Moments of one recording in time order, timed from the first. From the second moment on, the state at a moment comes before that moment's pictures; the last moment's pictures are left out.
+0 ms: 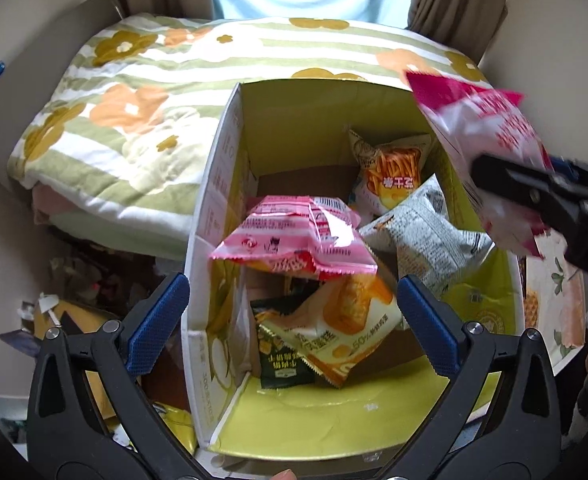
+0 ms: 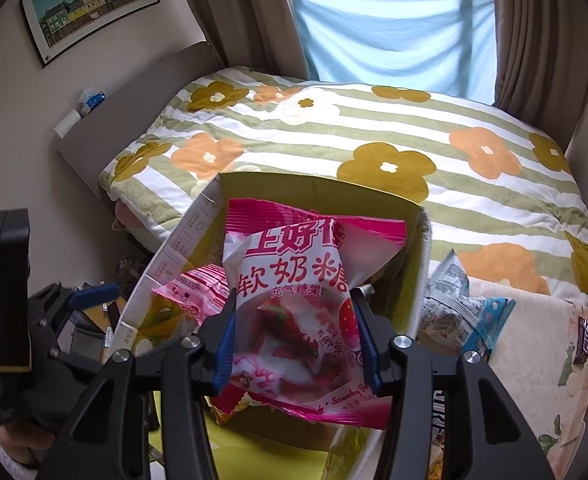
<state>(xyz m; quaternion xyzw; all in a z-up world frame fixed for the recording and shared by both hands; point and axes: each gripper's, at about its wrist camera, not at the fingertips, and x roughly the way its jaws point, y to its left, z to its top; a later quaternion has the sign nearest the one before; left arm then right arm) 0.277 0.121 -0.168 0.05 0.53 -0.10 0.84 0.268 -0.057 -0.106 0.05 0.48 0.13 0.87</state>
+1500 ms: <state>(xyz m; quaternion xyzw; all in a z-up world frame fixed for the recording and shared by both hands) 0.215 0.004 -0.126 0.08 0.48 -0.19 0.85 0.153 -0.229 -0.059 0.03 0.43 -0.01 0.90</state>
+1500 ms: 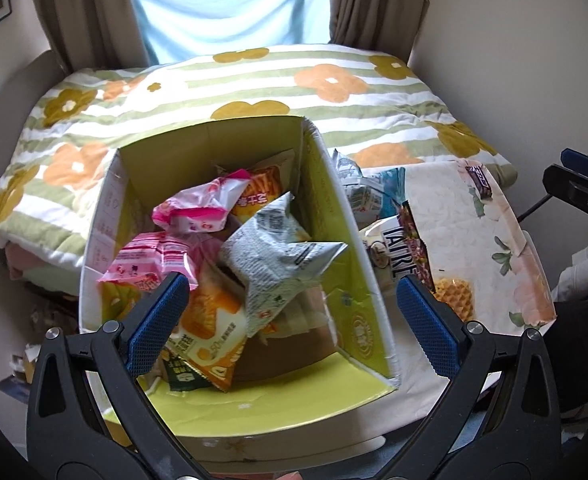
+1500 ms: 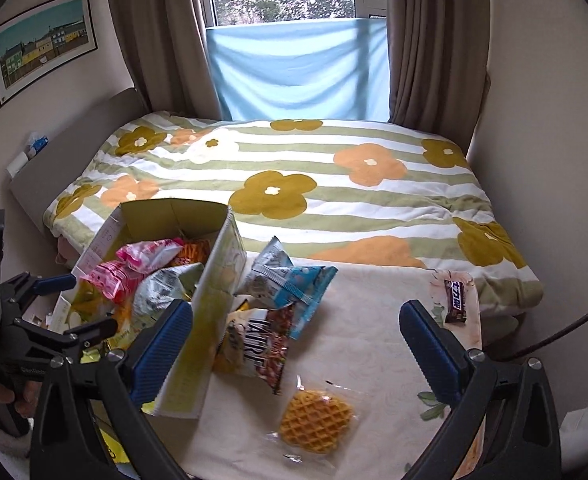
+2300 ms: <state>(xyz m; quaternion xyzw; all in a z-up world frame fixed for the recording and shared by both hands) 0.112 -0.198 -0.227 0.08 0.51 -0.20 0.83 0.195 -0.293 -0.114 -0.10 0.41 0.29 0.86</state>
